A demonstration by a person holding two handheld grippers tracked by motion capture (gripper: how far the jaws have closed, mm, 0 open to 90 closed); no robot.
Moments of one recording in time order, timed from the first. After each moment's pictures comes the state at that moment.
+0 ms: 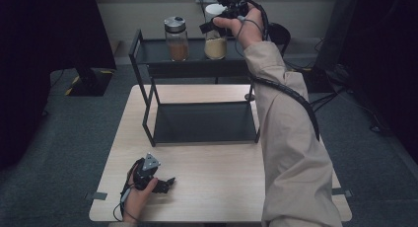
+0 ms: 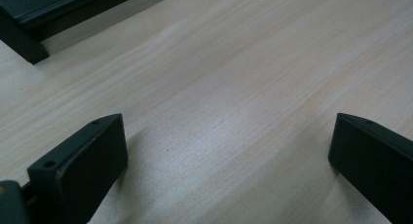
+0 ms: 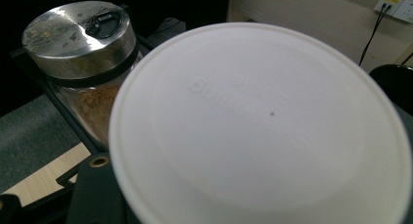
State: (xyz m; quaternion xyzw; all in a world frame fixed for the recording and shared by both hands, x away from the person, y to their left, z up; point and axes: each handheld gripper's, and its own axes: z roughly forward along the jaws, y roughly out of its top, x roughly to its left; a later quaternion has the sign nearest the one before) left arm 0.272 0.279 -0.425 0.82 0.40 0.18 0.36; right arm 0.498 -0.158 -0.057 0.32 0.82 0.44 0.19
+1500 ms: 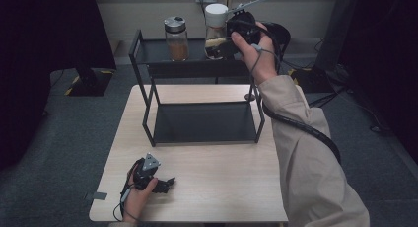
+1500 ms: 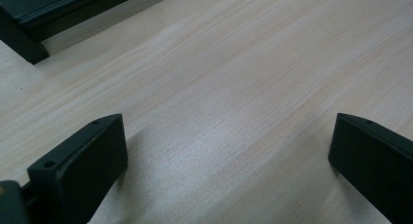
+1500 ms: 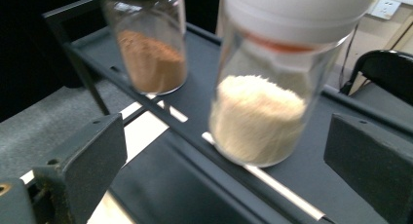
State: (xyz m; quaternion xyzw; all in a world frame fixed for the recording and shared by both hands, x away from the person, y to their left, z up) left arm 0.272 0.280 -0.425 0.82 0.40 0.18 0.36; right arm 0.420 -0.176 -0.095 0.34 0.80 0.46 0.22
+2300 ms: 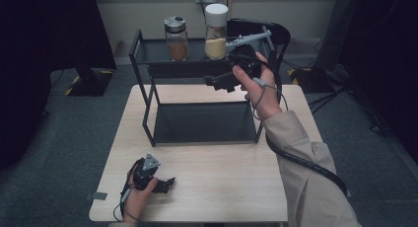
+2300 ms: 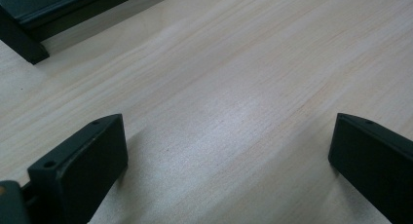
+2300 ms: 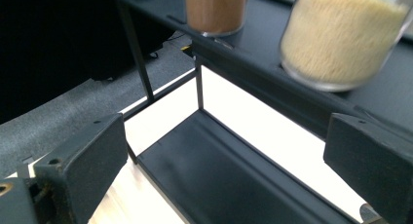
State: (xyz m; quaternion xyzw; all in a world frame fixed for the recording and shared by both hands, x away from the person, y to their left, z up) left arm 0.272 0.279 -0.425 0.82 0.40 0.18 0.36; right arm 0.373 -0.187 -0.145 0.31 0.80 0.48 0.19
